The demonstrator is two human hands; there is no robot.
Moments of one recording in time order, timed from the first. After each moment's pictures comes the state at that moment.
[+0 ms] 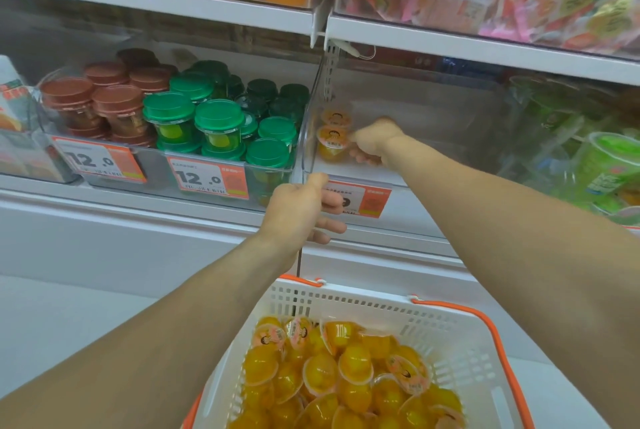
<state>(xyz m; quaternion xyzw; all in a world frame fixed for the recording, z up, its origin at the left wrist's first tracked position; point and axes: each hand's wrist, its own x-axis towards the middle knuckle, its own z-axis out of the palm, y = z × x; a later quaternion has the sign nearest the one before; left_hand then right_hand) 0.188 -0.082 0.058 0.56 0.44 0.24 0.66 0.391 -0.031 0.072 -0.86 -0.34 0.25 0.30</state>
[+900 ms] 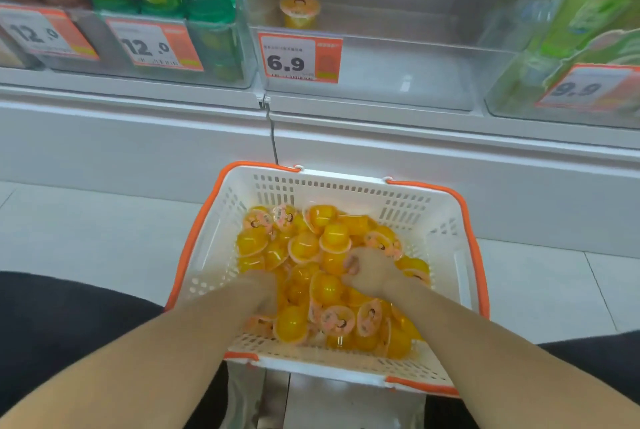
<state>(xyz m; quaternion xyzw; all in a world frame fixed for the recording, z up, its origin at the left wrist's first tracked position) 0.106 -0.164 -0.271 0.85 0.33 -0.39 0.14 0.293 -0.322 -0.176 -0.81 -0.44 0.39 0.07</state>
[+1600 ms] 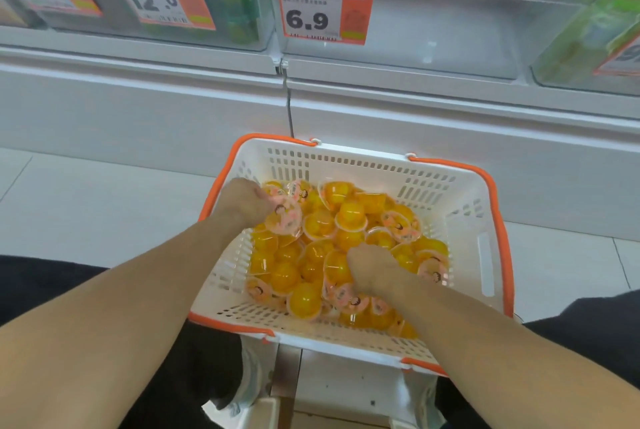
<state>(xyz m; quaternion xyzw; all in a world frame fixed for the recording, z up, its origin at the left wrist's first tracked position) 0.101 -0.136 -0.142 0.72 0.60 -0.01 0.36 0.253 -0.312 -0.177 -0.71 -0.60 0.29 -0.22</state>
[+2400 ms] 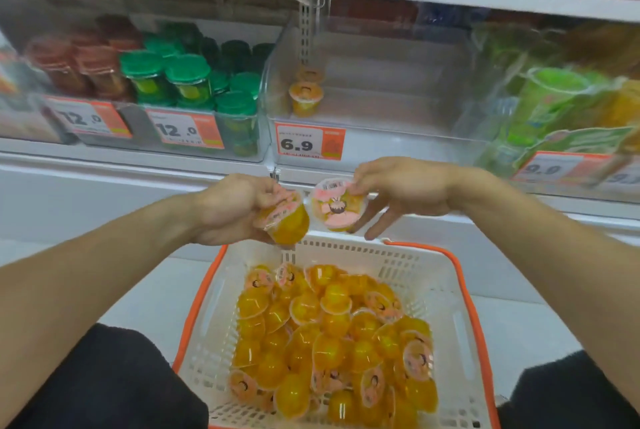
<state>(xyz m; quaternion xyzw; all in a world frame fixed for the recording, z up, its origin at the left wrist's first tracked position) 0.128 -0.116 0.043 0.59 0.34 0.04 0.73 0.342 -0.241 0.081 -0.67 -0.43 0.55 0.26</state>
